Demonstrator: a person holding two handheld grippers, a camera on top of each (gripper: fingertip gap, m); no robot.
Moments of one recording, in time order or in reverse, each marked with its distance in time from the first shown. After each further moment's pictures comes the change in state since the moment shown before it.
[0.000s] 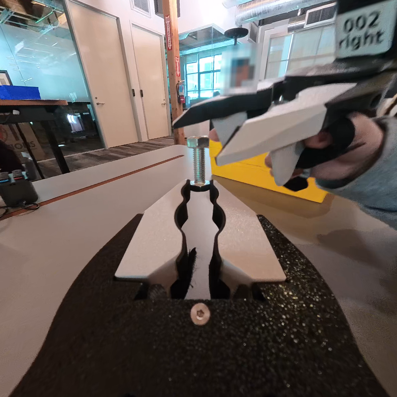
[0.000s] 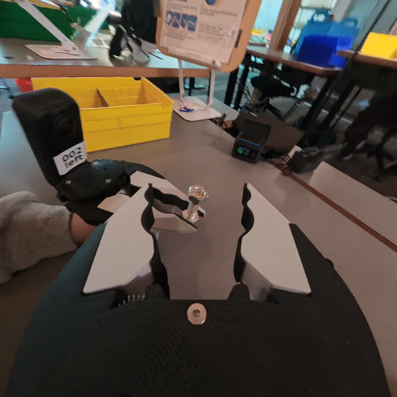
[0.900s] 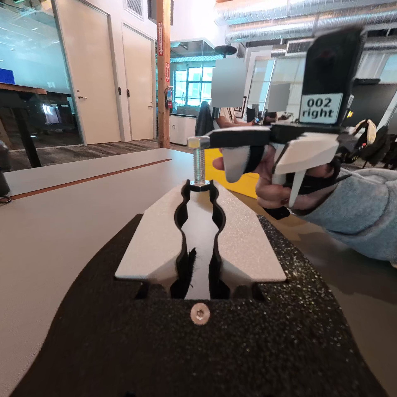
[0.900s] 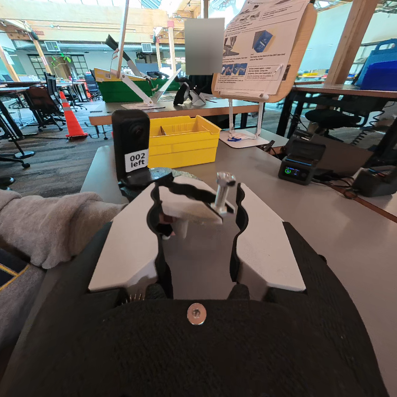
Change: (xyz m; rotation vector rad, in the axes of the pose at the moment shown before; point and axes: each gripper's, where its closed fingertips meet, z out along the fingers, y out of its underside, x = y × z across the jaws) left arm -0.003 -0.004 -0.003 0.036 0.061 -0.117; right arm -0.023 0.004 -0.012 0.185 -0.246 0.102
